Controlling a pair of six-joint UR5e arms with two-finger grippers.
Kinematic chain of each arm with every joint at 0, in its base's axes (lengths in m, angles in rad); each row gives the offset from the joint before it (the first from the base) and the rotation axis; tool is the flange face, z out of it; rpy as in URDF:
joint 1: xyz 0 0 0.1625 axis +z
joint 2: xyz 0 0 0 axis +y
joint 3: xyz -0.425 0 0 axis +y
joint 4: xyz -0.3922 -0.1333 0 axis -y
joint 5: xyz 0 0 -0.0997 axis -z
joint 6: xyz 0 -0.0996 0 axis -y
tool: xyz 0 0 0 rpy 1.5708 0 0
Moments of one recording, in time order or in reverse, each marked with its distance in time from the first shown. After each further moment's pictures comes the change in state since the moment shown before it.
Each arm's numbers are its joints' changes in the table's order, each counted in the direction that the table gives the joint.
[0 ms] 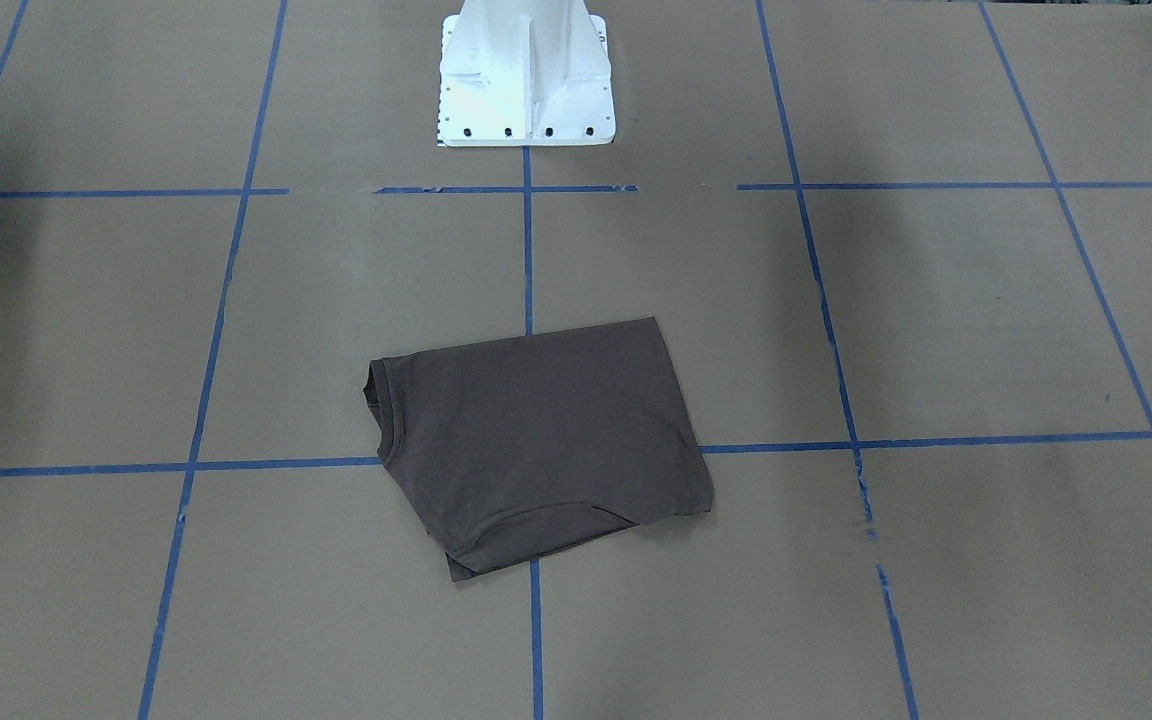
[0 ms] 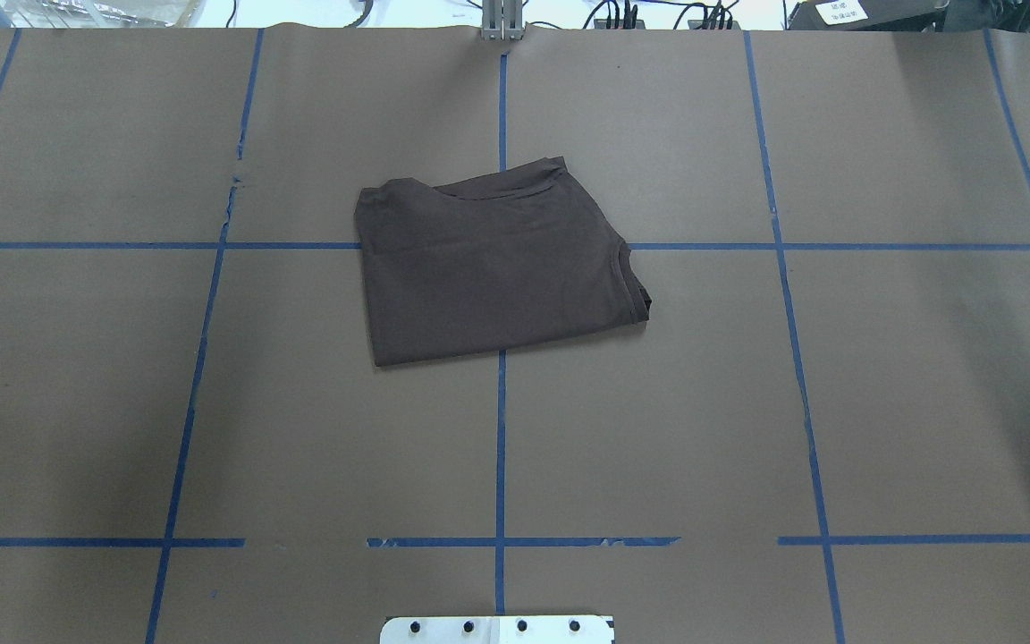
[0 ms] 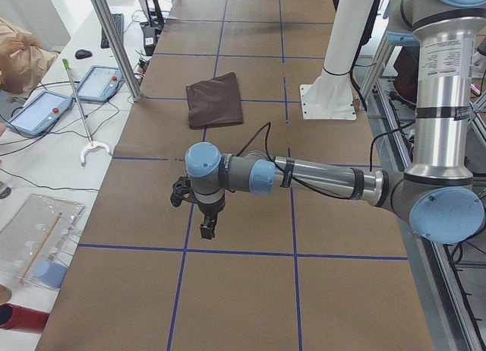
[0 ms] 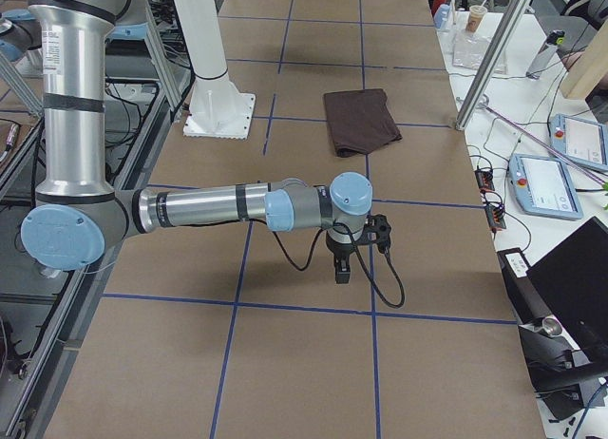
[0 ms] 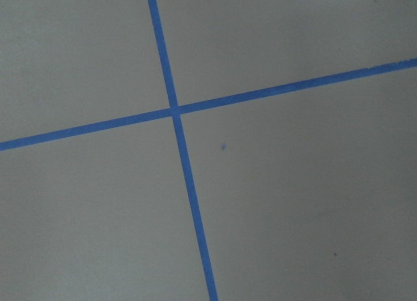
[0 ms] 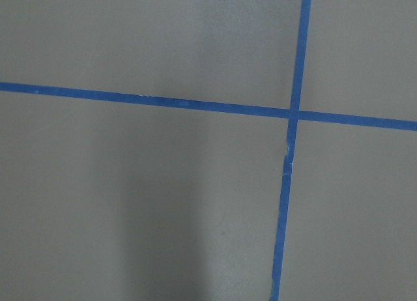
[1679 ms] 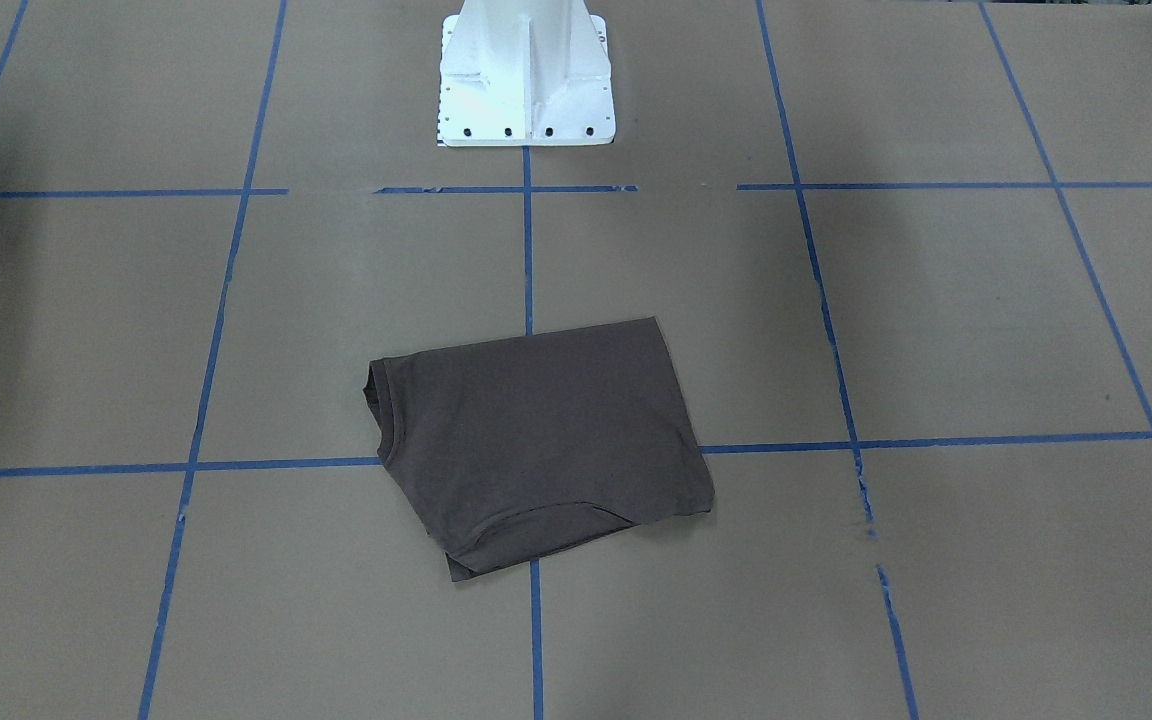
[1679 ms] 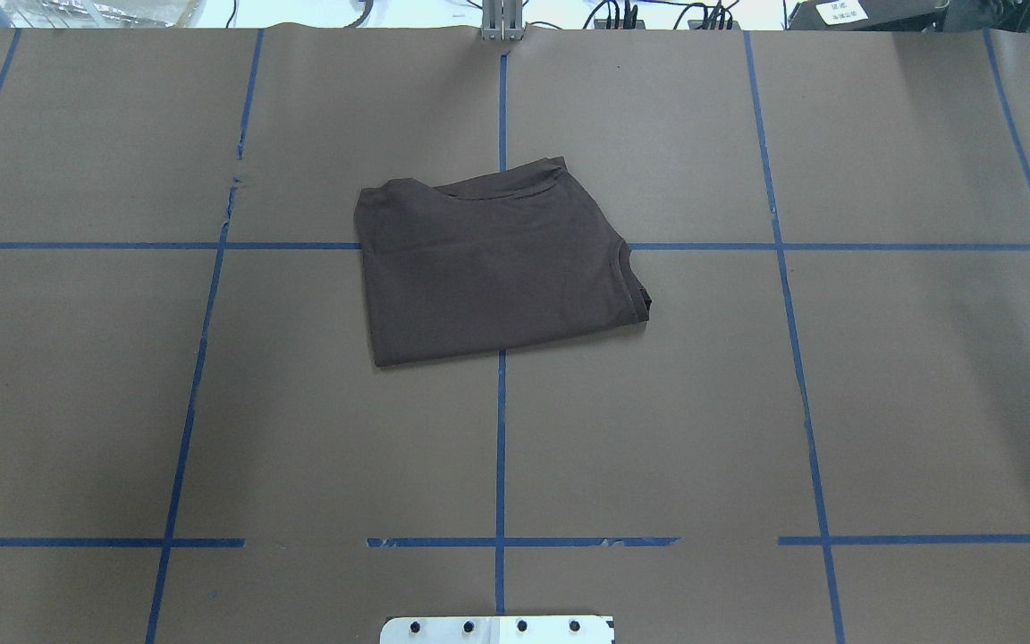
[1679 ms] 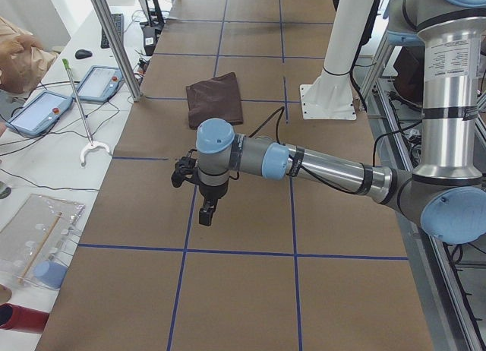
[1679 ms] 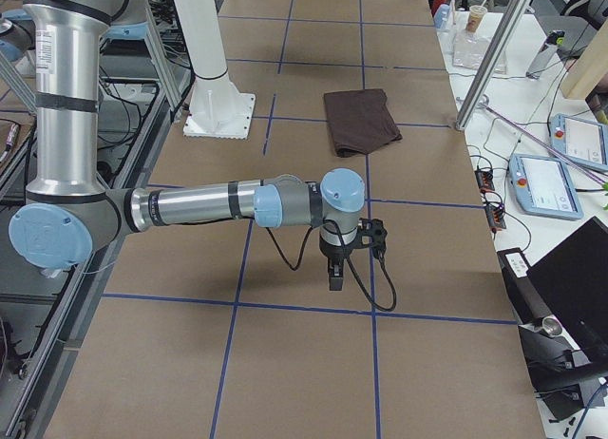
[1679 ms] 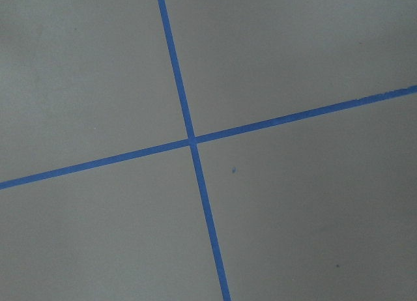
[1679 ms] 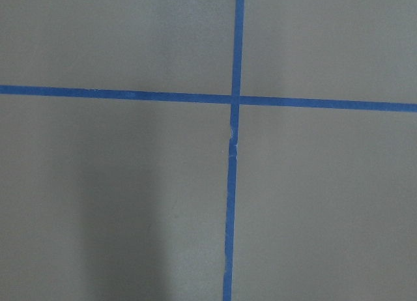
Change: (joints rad) left arm -0.047 -0.033 0.134 0.006 0.034 0.008; right arm 0.041 0.038 -0.053 -0.057 -0.089 0.006
